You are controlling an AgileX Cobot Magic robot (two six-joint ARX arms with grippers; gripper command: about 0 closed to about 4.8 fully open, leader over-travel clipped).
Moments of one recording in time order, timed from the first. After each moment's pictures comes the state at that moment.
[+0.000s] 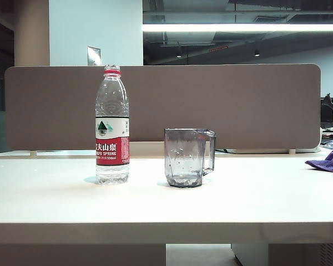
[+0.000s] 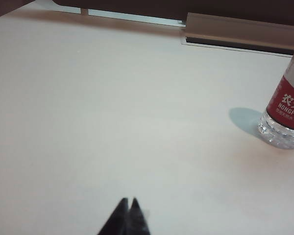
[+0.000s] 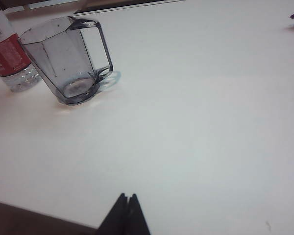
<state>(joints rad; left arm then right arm) 0.05 0.01 0.01 -0.18 0.02 -0.09 0.22 0.09 0.01 -0.19 -0.11 0.18</state>
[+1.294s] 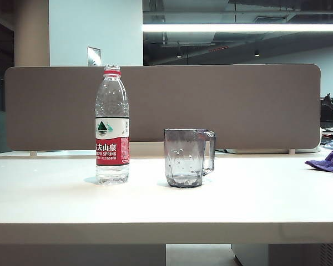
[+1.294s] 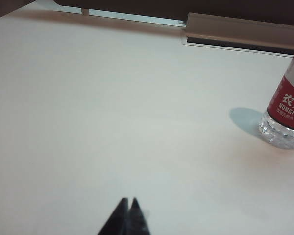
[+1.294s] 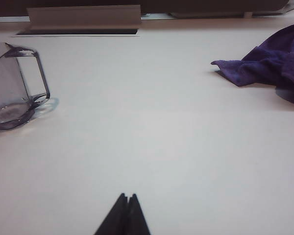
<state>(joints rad) 0.05 0.01 0.01 -0.18 0.02 -0.09 0.10 0.00 0.01 -0.19 -0.03 0.03</state>
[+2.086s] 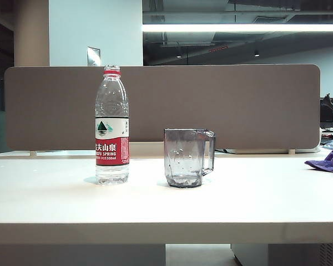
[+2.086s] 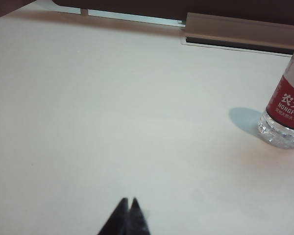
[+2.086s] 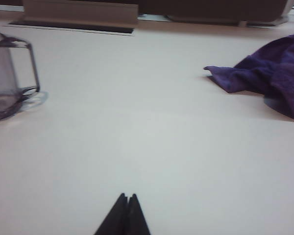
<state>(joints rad) 0.05 0.01 0.01 -0.18 0.02 -0.09 0.07 0.00 0.01 -0.19 -0.03 -0.05</state>
